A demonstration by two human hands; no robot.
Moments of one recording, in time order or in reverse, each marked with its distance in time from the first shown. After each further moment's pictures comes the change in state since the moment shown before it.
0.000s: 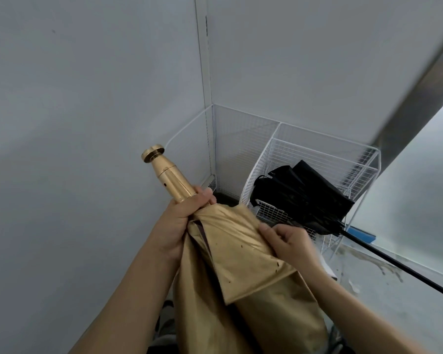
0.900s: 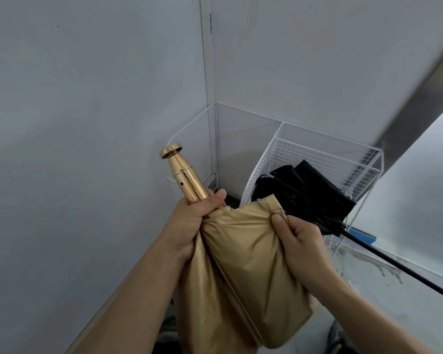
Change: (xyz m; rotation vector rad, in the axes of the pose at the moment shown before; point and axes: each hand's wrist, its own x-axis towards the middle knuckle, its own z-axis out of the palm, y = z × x) left_hand 0.010 -0.008 0.003 0.157 0.072 -0.019; right_hand -0.012 -0.014 -0.010 0.113 0.082 -0.165
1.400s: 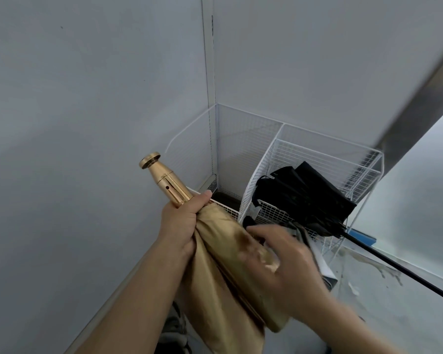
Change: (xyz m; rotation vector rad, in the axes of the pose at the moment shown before) left_hand 0.006 -0.004 -0.006 -0.012 0.371 0.031; right_hand -0.032 -0.013 0.010 -0.350 -0.195 -0.309
